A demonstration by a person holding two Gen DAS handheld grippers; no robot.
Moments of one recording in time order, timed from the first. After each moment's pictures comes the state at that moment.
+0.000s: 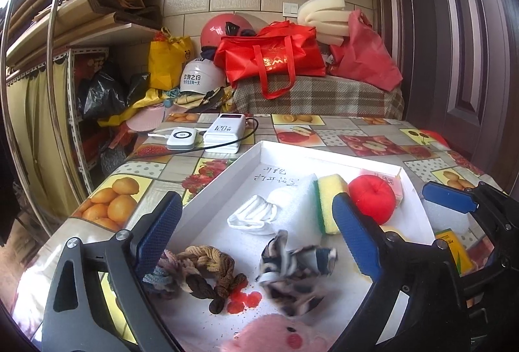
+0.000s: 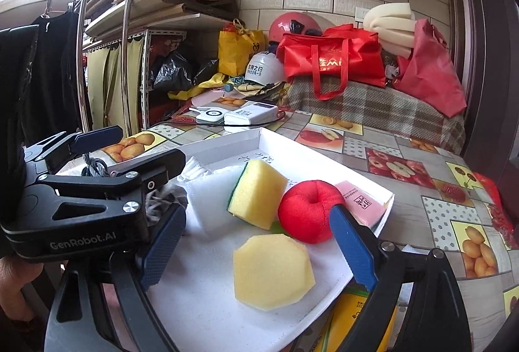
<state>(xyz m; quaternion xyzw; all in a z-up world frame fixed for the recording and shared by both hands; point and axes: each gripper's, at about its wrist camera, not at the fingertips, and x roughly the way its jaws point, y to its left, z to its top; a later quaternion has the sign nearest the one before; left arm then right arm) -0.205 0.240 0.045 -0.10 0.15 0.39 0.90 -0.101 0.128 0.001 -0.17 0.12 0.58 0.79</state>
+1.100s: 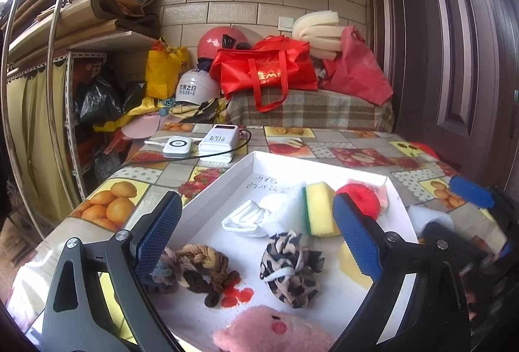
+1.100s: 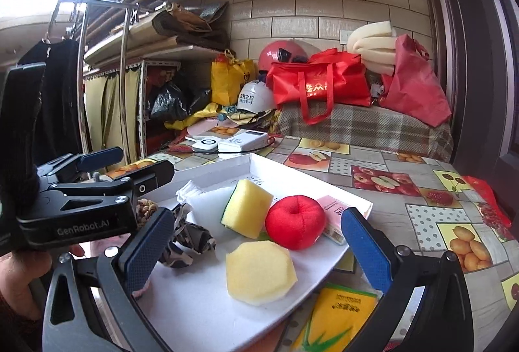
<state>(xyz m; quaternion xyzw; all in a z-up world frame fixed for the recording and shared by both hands) -0.212 0.219 0.051 -0.09 0.13 0.38 0.91 -0.097 0.074 0.013 -0.08 0.07 0.59 0.80</state>
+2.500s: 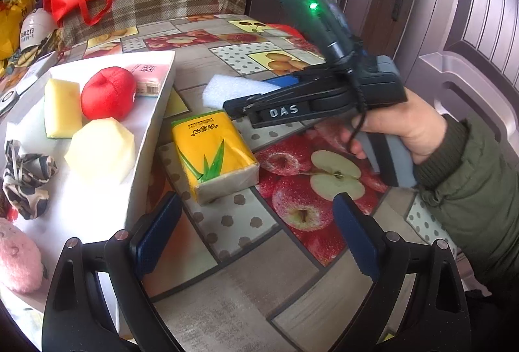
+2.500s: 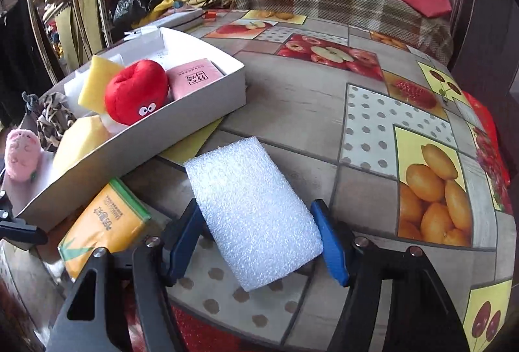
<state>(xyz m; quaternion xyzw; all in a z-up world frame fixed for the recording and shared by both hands) -0.094 0.092 0.027 -0.11 0.36 0.07 0.92 0.058 0.069 -0.032 -0.24 0.31 0.52 0.76</state>
